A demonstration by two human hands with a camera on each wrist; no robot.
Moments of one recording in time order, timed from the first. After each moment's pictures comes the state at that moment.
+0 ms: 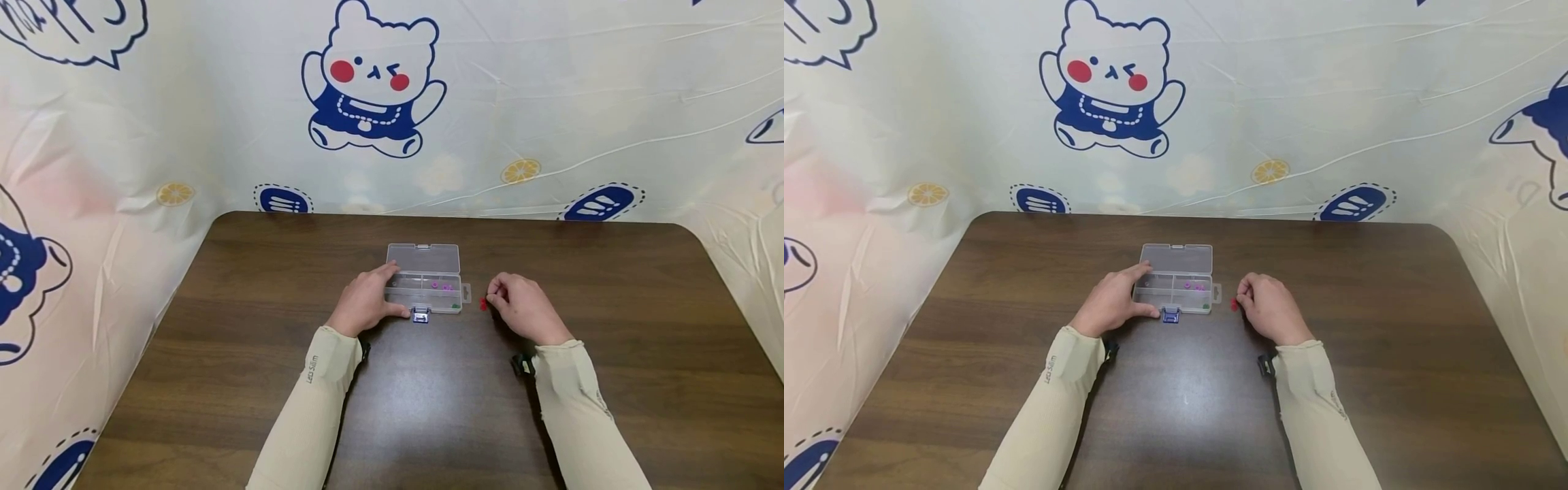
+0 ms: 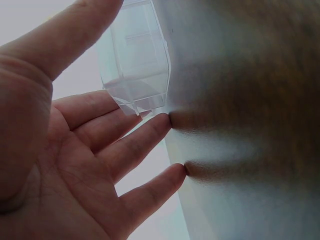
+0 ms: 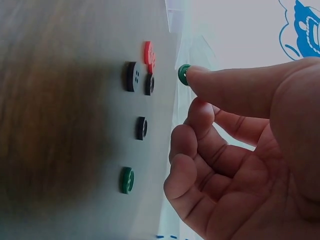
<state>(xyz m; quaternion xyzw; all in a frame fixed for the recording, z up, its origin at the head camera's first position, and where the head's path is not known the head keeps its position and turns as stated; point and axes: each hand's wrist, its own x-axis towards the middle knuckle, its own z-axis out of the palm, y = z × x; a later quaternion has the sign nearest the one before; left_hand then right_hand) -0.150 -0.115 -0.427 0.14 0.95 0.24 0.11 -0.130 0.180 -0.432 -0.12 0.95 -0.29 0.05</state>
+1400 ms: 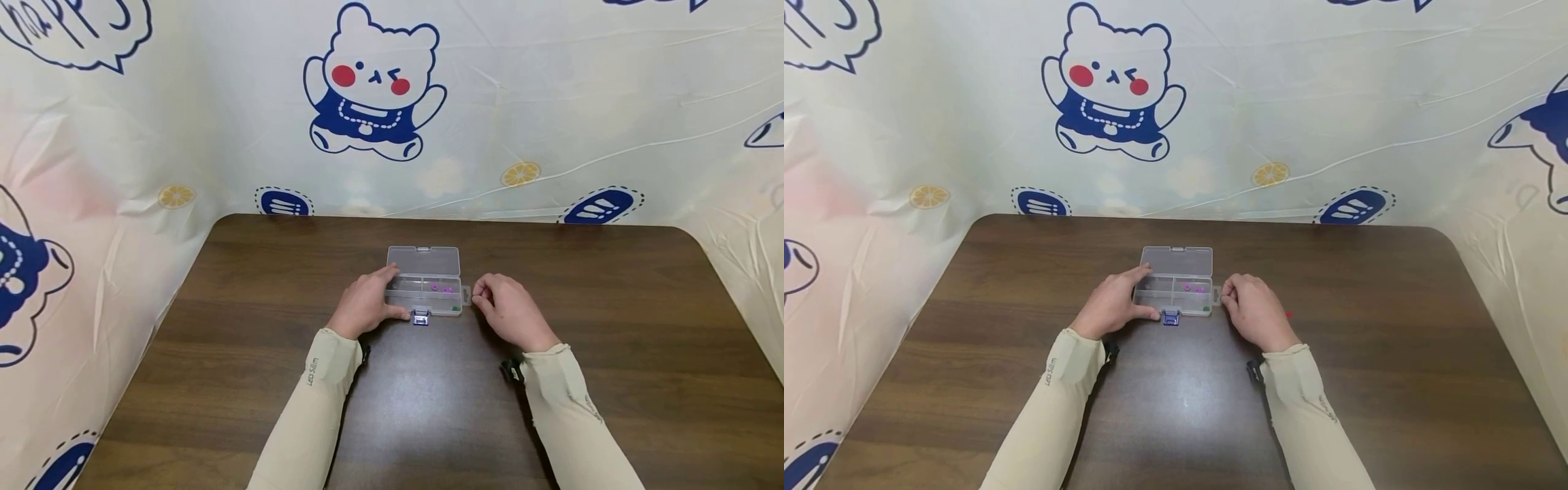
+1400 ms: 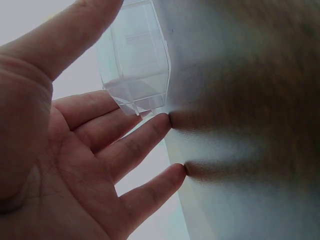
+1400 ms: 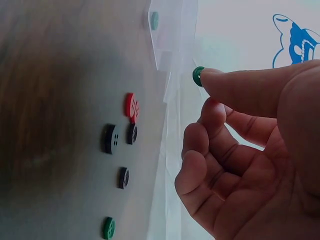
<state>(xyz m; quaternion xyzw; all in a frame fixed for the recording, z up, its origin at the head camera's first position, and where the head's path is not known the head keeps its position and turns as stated) -0.149 -0.115 -0.426 0.14 0.95 0.24 0.11 -0.125 0.157 -0.427 -0.15 0.94 -0.29 -0.01</state>
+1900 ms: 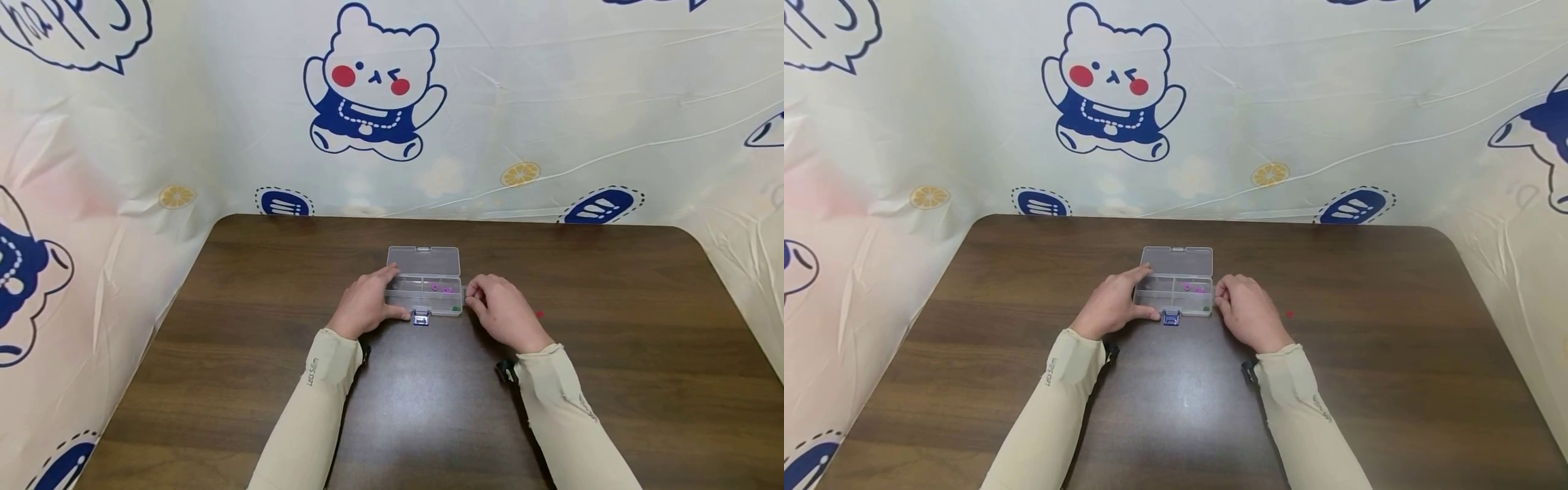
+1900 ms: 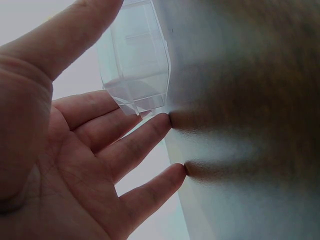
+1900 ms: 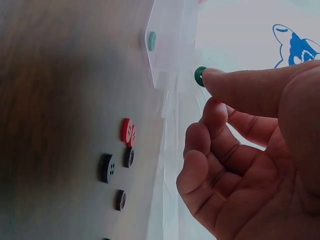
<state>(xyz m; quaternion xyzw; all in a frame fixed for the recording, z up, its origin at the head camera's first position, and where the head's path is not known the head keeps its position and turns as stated) -0.149 -0.115 -0.426 0.14 0.95 0.24 0.11 -0.124 0.146 -0.426 -0.16 0.94 -0.29 0.00</state>
